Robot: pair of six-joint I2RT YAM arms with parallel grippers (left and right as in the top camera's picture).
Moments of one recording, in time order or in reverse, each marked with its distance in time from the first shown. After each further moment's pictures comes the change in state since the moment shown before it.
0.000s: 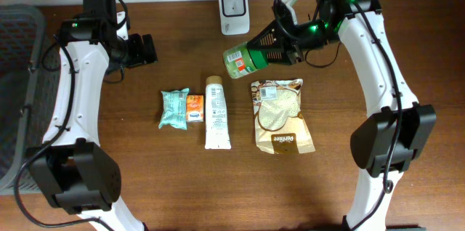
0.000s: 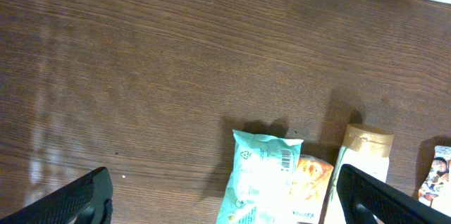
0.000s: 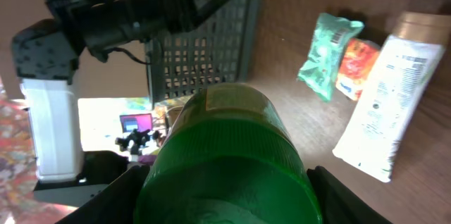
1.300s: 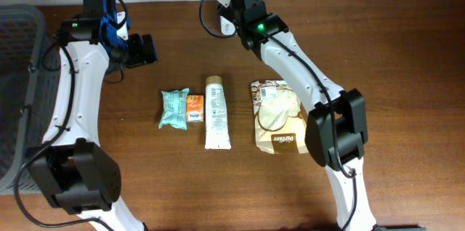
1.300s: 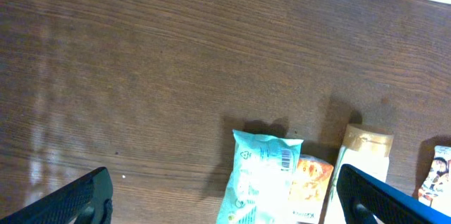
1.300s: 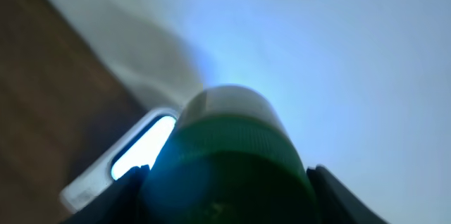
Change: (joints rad) left arm 0.000 0.000 0.000 0.000 0.000 0.000; right arm 0.327 0.211 0.001 1.257 1.481 -0.783
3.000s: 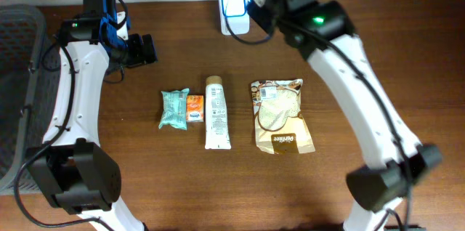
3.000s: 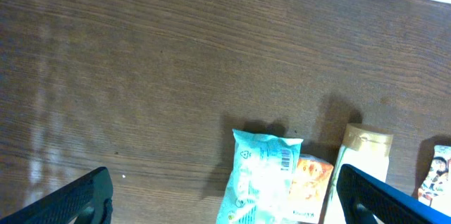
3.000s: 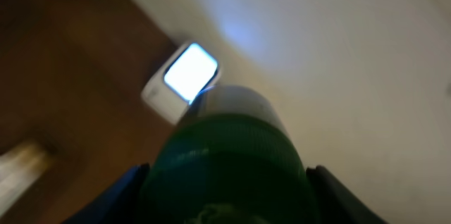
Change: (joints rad) left arm 0.000 0.000 0.000 0.000 0.000 0.000; right arm -0.031 -0.430 0.011 -0.729 -0.101 0.263
